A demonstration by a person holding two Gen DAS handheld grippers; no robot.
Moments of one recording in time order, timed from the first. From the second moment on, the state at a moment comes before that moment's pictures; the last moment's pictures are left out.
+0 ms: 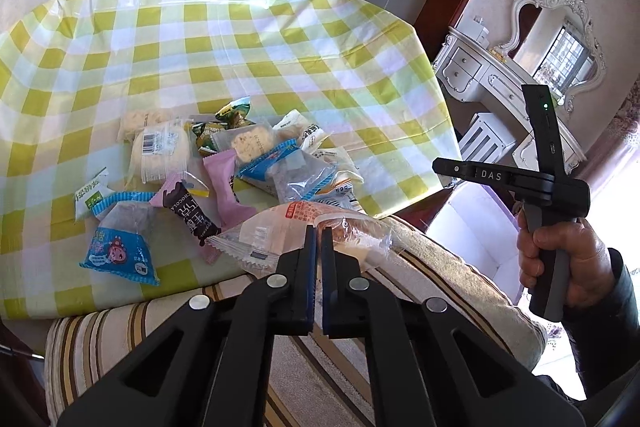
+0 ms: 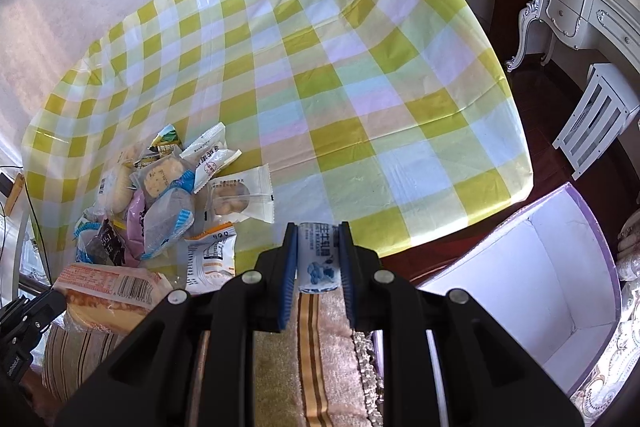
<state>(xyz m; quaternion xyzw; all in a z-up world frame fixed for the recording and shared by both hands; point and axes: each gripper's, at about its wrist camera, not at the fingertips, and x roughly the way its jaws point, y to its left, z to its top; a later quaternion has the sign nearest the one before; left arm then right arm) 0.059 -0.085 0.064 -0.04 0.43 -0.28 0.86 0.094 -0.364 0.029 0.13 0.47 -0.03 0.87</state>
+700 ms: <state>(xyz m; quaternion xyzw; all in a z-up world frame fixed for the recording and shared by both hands) 0.061 -0.241 0.080 0.07 0.40 -0.42 0.81 0.036 -0.465 -0.006 0.18 0.49 -0.14 0.84</state>
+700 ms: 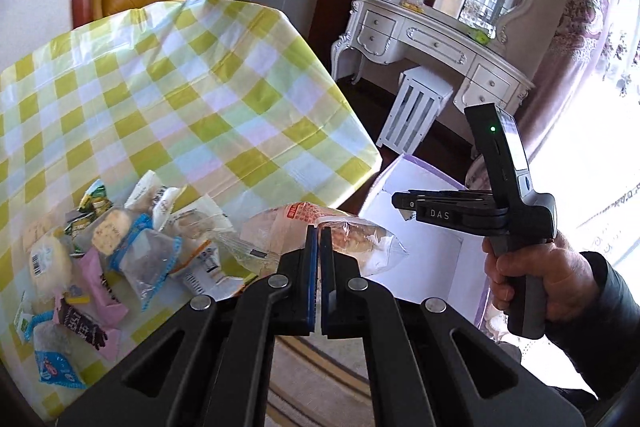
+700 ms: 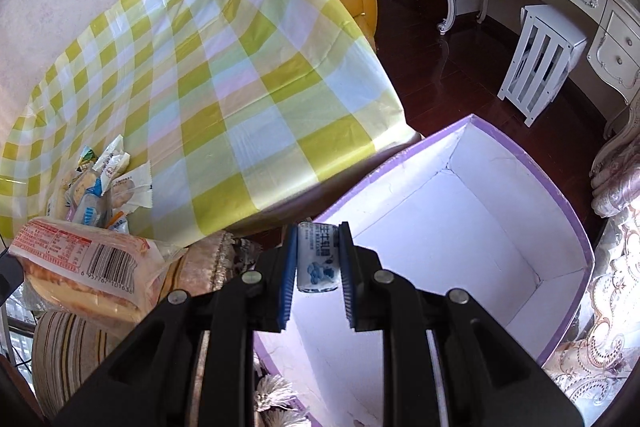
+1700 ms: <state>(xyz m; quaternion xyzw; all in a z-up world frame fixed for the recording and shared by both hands) 0.050 -0.295 0.024 0.11 0.48 -0.41 0.77 0.048 -0.459 -0.102 0.15 0.58 -0.09 0.80</state>
